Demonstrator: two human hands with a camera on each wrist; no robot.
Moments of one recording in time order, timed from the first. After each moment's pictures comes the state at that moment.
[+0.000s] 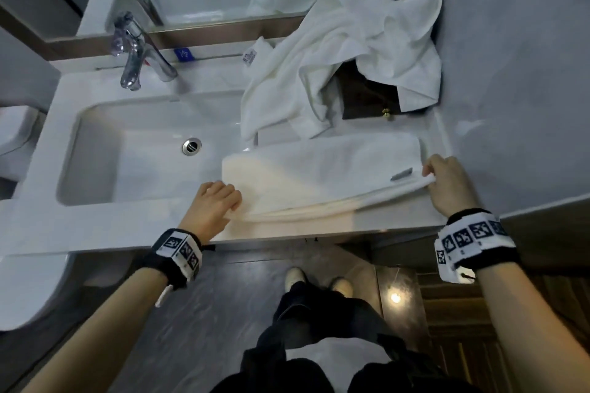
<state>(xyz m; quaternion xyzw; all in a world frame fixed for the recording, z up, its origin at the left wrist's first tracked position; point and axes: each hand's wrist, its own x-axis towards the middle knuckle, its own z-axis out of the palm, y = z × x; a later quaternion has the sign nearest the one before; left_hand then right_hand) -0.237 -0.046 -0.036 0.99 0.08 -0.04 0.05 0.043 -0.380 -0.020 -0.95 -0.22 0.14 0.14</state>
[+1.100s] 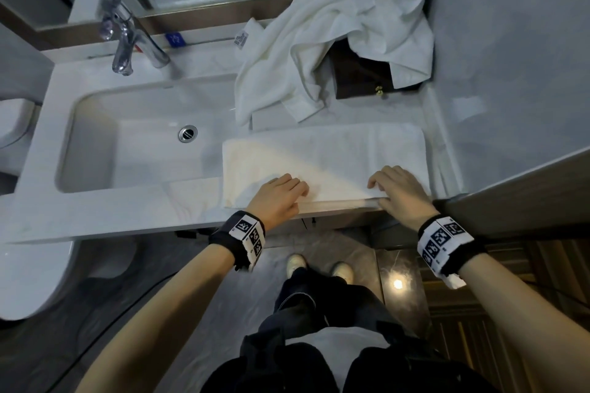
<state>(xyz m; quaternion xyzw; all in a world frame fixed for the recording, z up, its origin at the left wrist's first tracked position) -0.177 -0.145 -0.061 0.99 0.00 -0.09 0.14 -0.019 -0.377 -0.053 -0.87 -0.46 0.14 0.14</state>
